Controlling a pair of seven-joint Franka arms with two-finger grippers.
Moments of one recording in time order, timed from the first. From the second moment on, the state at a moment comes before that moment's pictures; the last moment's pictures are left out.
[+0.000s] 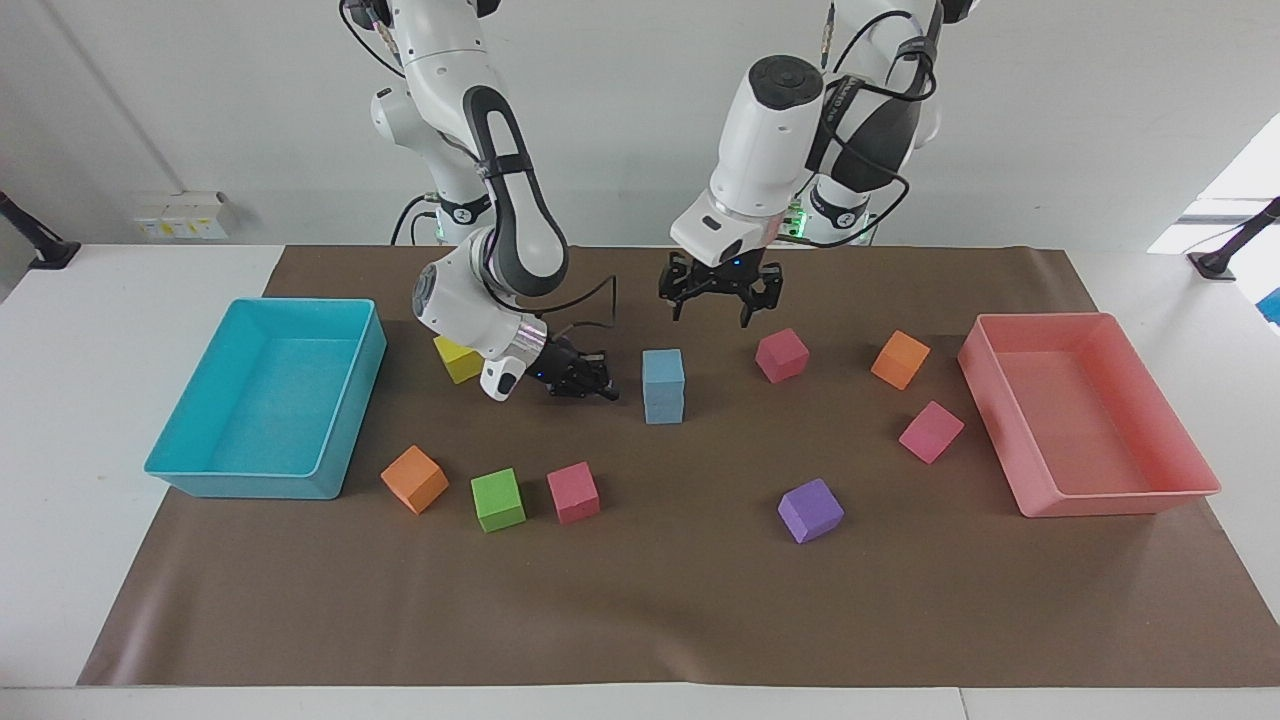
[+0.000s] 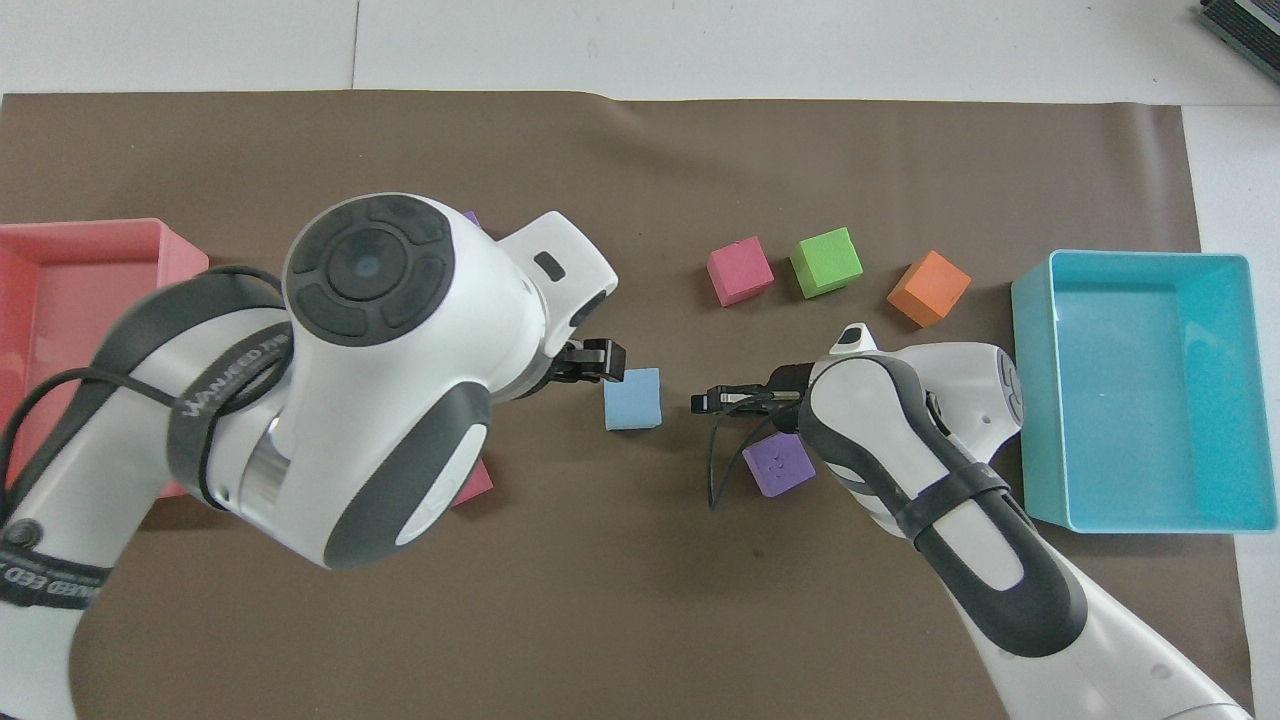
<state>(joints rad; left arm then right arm) -0.43 0.13 -0.14 -1.63 -0.06 1.83 -0.41 0.47 0.27 -0.13 -2.16 1.22 2.34 -0.58</state>
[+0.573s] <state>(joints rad) -0.20 0.02 -0.13 -1.63 -0.06 1.65 -0.03 0.44 0.26 -0.15 -2.09 1.21 2.36 -0.60</state>
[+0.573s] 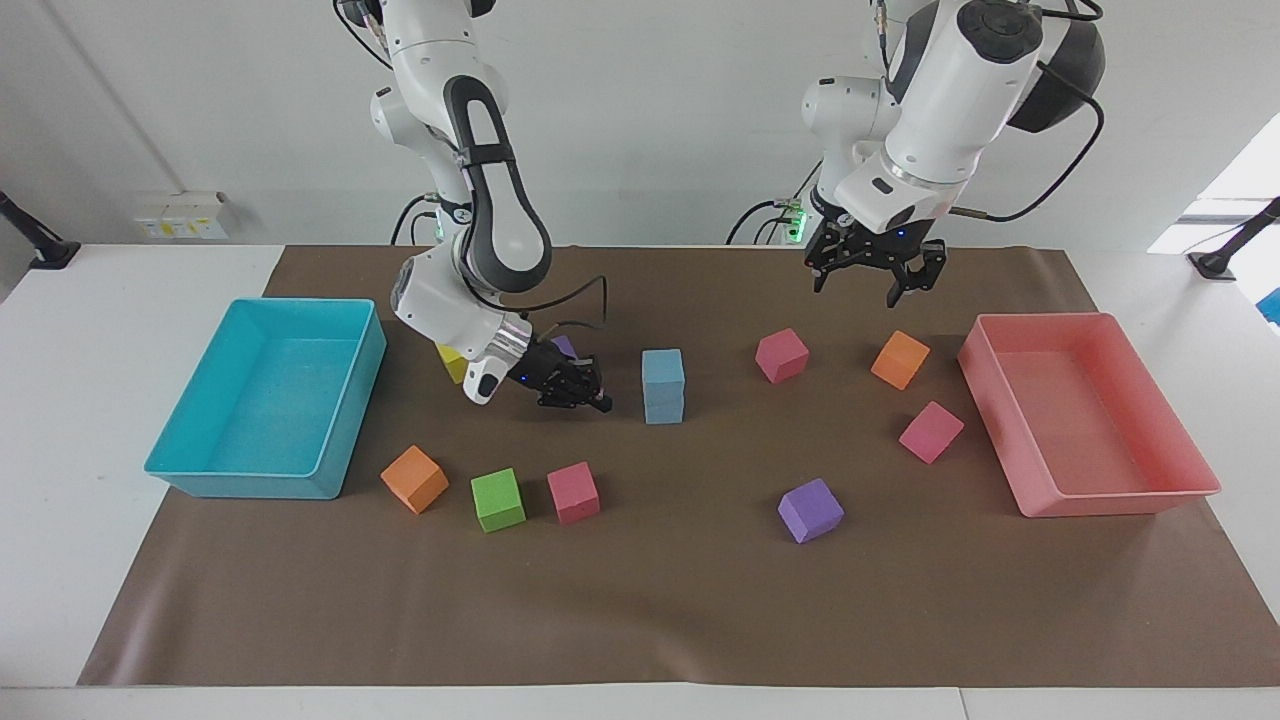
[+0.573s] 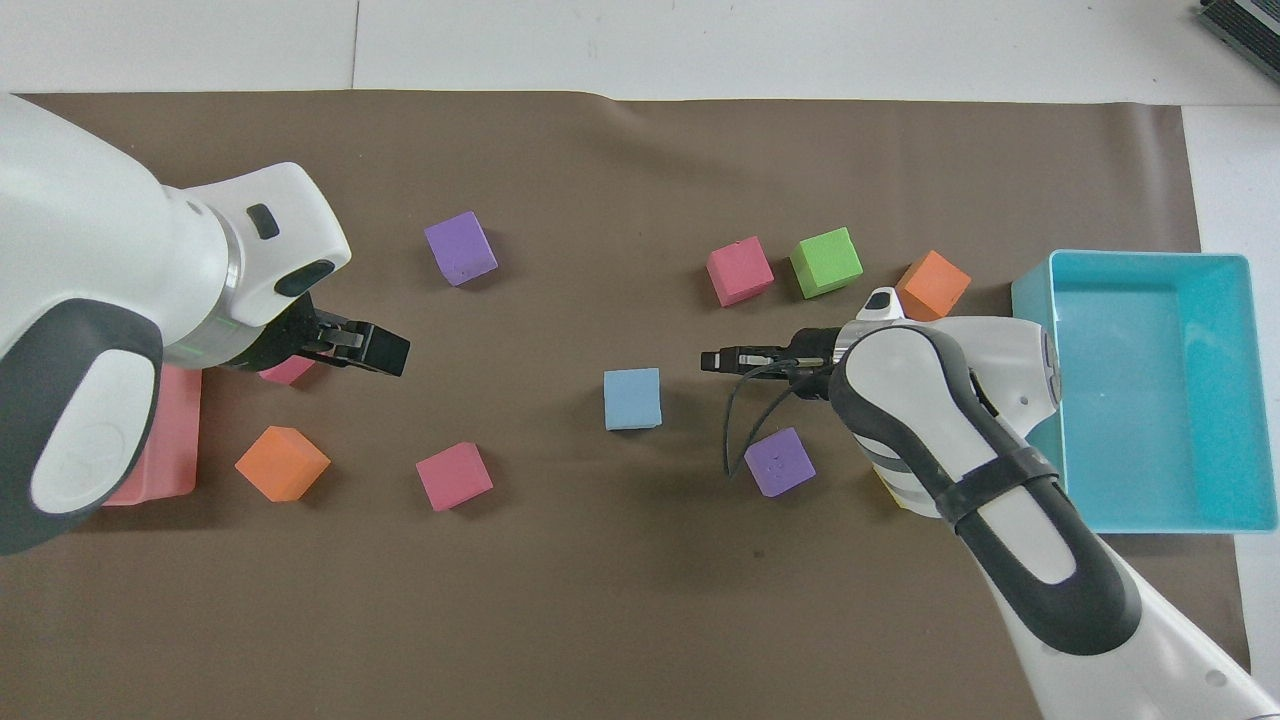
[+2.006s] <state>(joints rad) -0.19 -0.11 -0.14 -1.61 -0.02 1.42 -0.03 0.30 0.14 -0.19 -1.80 0.18 1.97 0.02</state>
